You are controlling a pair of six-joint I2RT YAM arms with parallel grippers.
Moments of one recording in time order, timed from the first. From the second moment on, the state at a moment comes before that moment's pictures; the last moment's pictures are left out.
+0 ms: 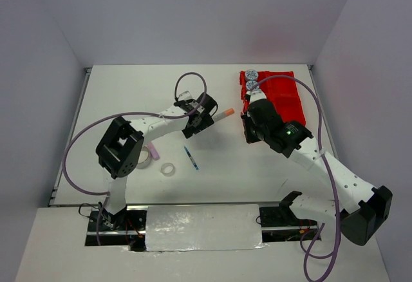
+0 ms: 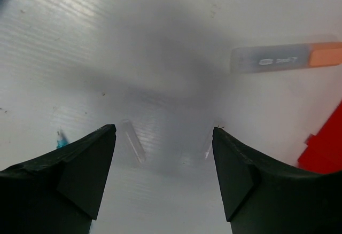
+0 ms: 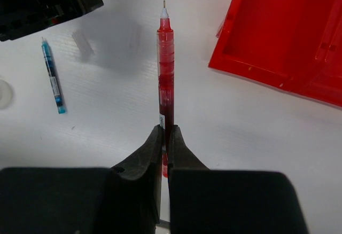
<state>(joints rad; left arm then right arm) -0.72 1.95 1.49 -0.65 -0.38 -1.20 0.64 1.09 1.05 -0.74 0.25 0.29</state>
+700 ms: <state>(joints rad) -0.75 2.01 1.50 -0.80 -0.39 -1.36 0.64 1.09 1.04 -0.73 0.22 0.28</state>
